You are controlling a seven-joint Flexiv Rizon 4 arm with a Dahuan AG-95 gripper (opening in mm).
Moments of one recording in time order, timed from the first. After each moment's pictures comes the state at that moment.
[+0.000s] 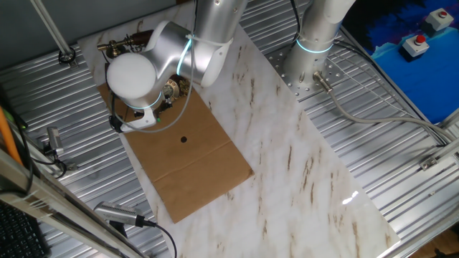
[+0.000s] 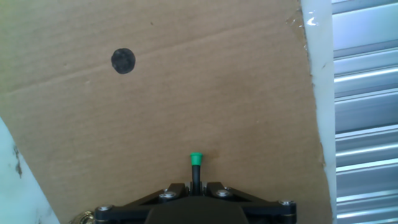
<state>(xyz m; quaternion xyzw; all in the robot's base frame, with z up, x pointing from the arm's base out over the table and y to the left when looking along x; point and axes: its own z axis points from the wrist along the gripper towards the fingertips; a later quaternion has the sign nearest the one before) 0.571 -0.054 0.039 0.64 -0.75 0.11 0.15</state>
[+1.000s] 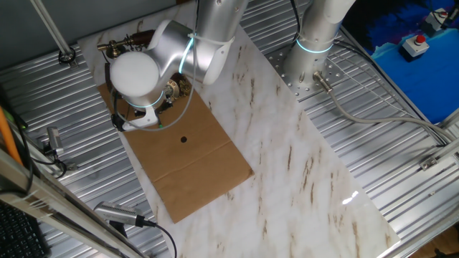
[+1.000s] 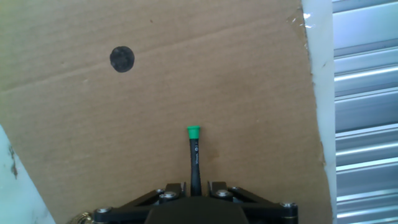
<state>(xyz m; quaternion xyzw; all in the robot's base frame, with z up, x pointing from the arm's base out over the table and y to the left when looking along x) 0.570 -0.056 0.037 0.64 -0.75 0.11 0.14</state>
